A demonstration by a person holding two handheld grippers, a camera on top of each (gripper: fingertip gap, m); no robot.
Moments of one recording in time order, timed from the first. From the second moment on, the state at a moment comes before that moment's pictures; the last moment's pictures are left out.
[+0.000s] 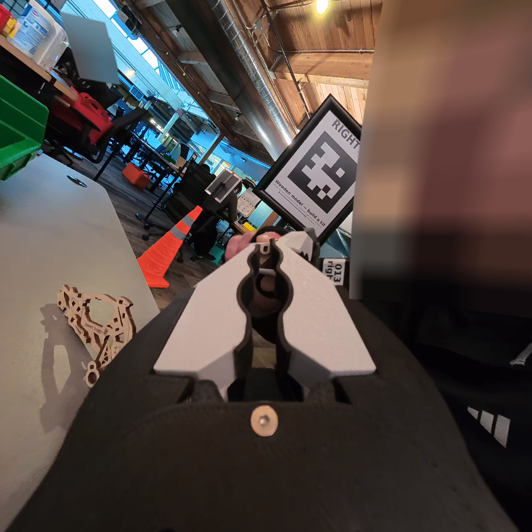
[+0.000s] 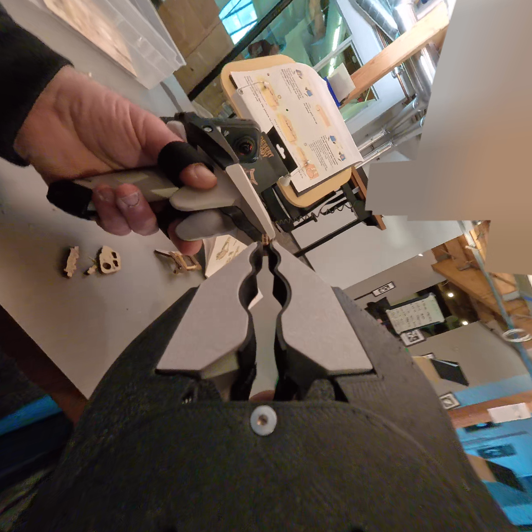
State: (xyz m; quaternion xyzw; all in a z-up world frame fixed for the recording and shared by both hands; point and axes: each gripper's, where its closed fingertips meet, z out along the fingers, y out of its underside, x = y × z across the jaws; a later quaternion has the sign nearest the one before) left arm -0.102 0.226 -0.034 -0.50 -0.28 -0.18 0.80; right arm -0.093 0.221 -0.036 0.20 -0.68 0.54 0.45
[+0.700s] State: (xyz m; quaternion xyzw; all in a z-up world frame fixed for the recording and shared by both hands) left arm -0.139 0.230 -0.107 -0.69 -0.34 0.03 0.64; right arm -0.147 0.273 -0.108 -0.23 -0.71 0.65 -0.13
